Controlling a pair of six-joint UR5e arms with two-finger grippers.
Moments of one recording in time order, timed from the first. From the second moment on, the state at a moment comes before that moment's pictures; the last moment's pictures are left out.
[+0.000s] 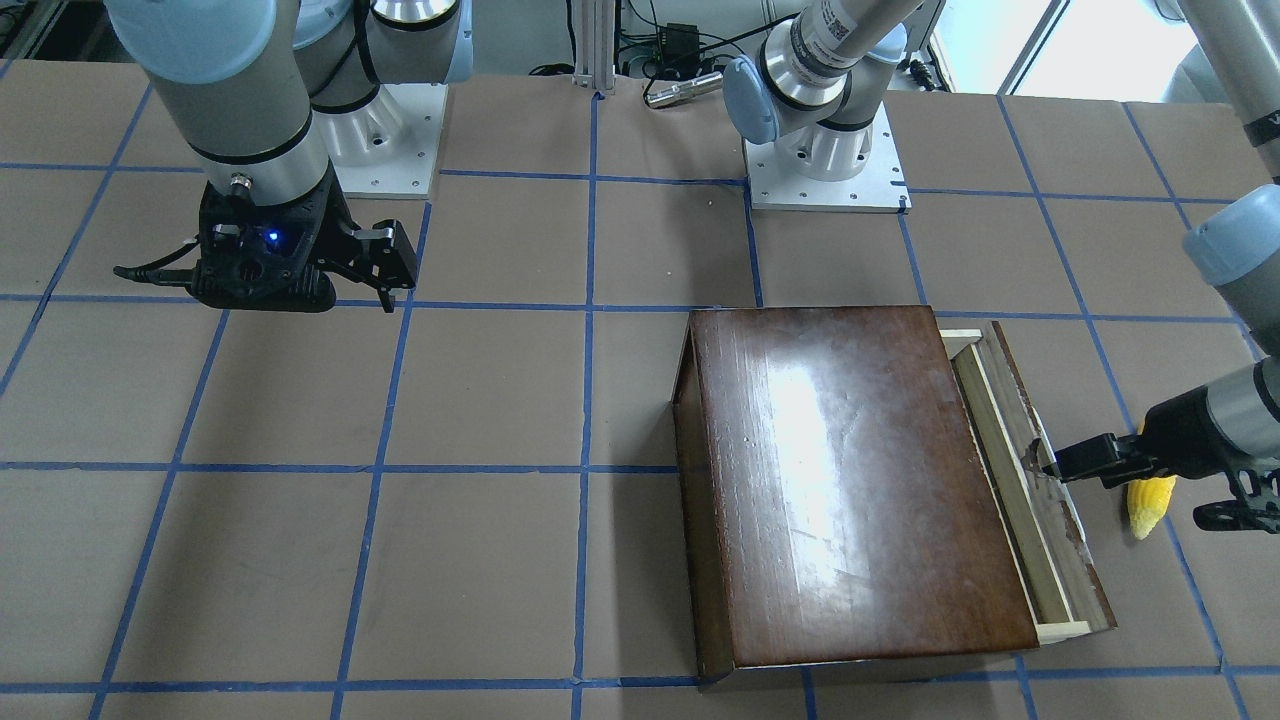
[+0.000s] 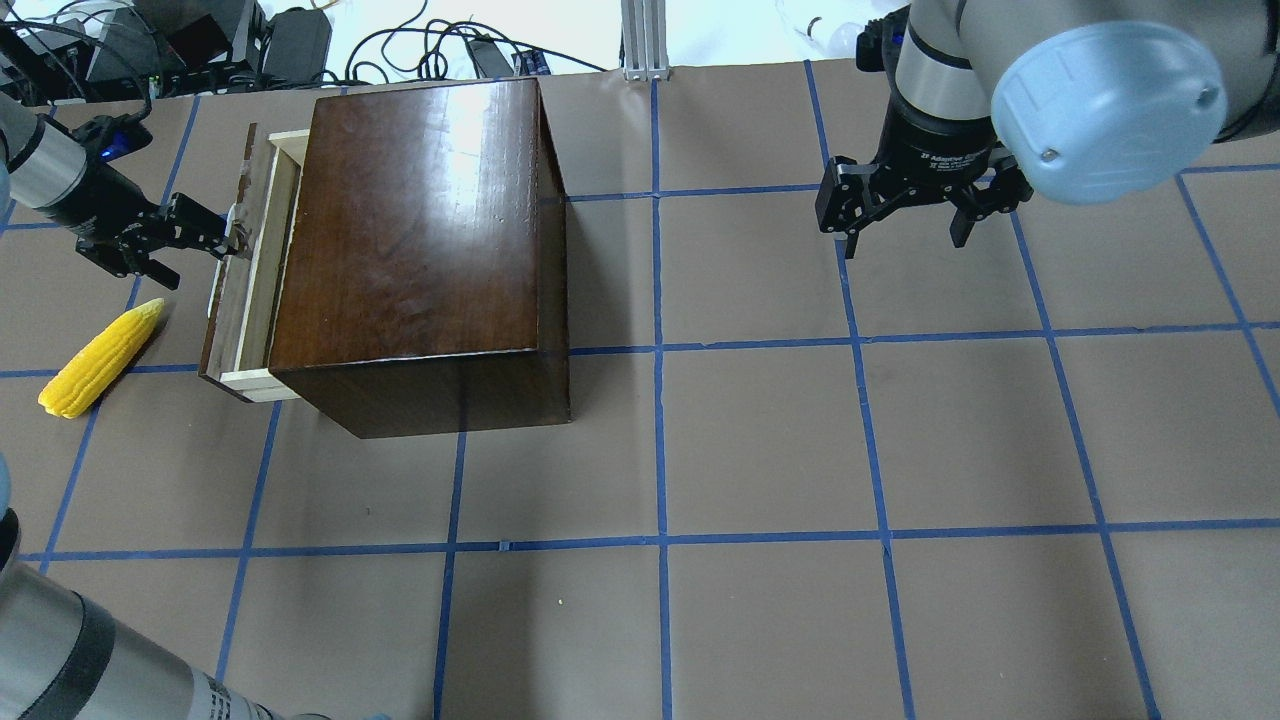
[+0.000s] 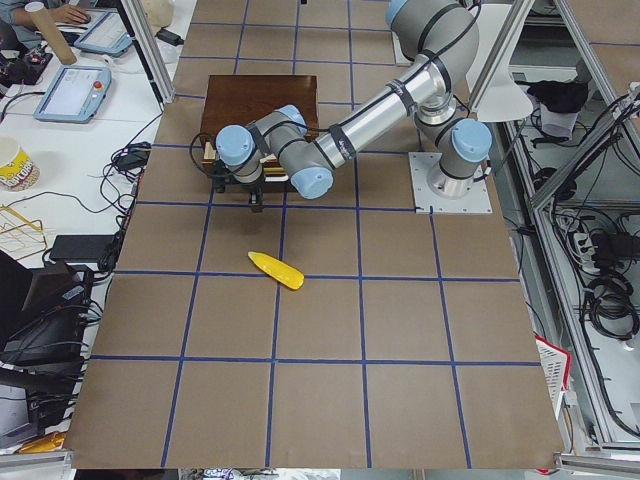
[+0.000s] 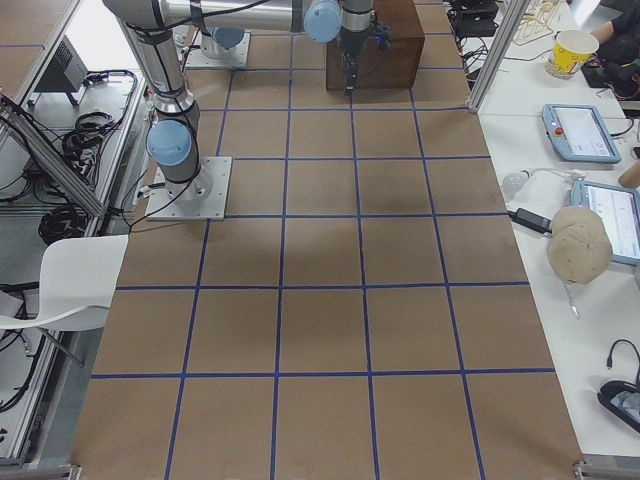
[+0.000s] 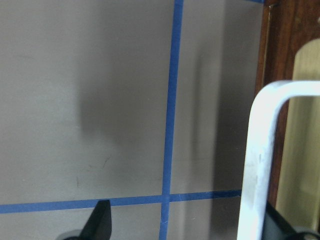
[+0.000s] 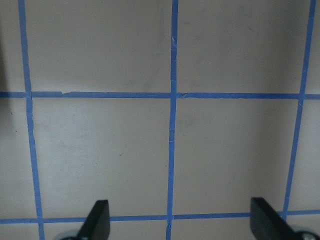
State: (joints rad) left arm -1.03 -2.02 -1.52 -1.34 1.36 0.46; right arm 1.65 -1.48 1.58 -1.62 -1.64 0.06
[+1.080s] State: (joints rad) left arm -0.99 -2.01 -1.52 -1.34 1.38 0.47; right arm 1.65 -1.48 1.58 -1.62 -1.64 0.06
